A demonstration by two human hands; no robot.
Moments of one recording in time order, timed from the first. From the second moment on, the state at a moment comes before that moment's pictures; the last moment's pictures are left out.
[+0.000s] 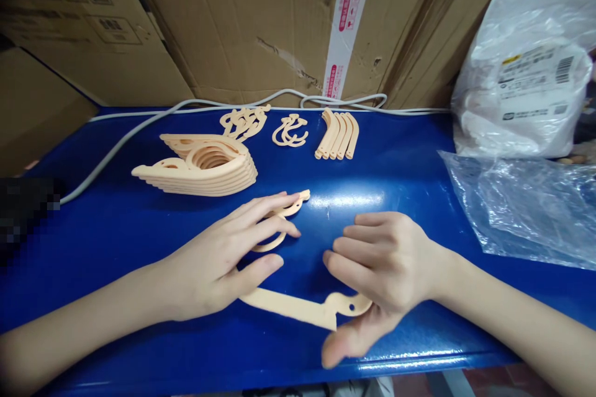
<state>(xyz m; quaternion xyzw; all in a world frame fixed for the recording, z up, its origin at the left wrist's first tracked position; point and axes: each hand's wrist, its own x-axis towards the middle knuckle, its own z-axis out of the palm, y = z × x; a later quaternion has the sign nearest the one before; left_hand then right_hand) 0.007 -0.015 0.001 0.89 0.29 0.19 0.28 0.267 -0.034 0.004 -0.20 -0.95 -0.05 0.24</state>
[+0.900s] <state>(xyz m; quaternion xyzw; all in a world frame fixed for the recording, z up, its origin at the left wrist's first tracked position) 0.008 -0.006 -0.010 0.88 0.34 0.22 0.24 0.248 -0.034 0.014 -0.25 -0.96 0.02 0.15</state>
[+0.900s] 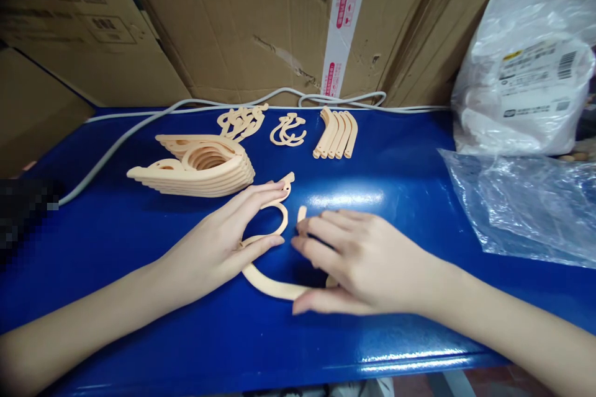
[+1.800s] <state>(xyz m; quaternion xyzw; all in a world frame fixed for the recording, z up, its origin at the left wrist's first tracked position) 0.010 -0.007 -0.004 0.87 0.37 0.21 0.25 0.258 -0.015 0.001 -0.27 -0.94 0.13 0.18</state>
